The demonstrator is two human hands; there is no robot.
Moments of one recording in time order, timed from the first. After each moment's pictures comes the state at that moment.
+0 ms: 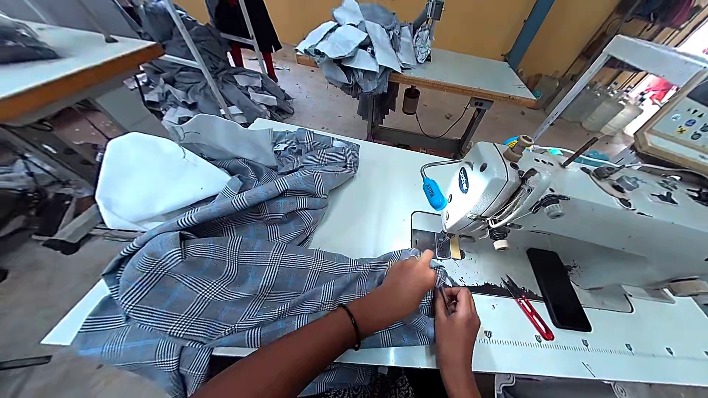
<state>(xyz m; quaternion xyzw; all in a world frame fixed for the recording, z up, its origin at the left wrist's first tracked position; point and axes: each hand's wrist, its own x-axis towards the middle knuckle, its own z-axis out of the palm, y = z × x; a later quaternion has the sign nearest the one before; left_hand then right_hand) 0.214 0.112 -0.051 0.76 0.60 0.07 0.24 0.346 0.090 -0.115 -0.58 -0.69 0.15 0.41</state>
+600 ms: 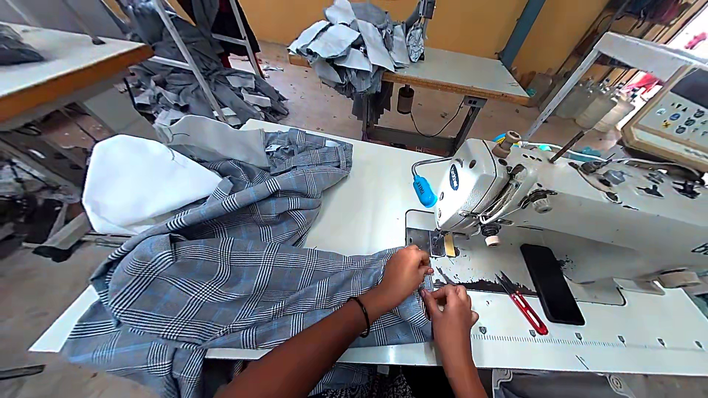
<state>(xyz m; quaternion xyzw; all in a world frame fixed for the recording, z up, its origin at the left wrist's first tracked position) 0.217 0.134 -0.095 0.67 0.62 0.30 0.28 0.354 0.096 -0.101 -0.62 -0.70 0.23 0.28</state>
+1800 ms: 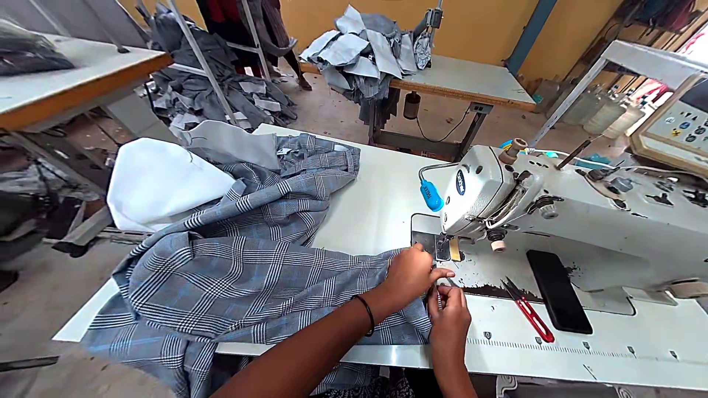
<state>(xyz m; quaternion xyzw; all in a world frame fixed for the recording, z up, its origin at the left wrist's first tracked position) 0.218 0.134 -0.070 0.67 0.67 0.18 0.26 0.336 0.092 -0.121 -0.57 -0.70 0.13 0.42</state>
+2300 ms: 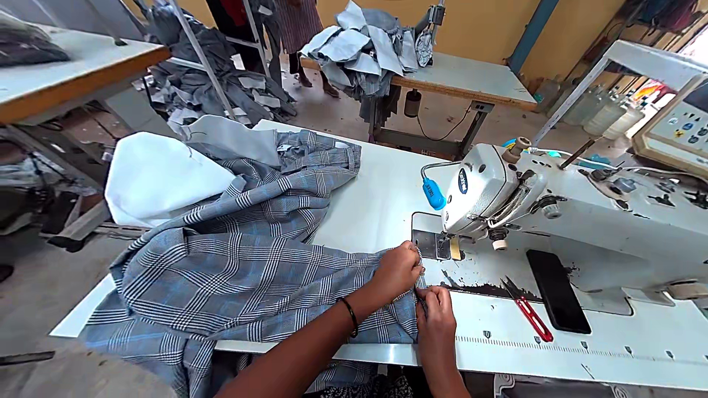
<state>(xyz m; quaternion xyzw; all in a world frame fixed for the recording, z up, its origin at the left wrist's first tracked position) 0.194 0.127 -0.085 0.67 0.64 0.24 0.28 0.330 0.079 -0.129 -0.47 -0.78 0.11 0.41</state>
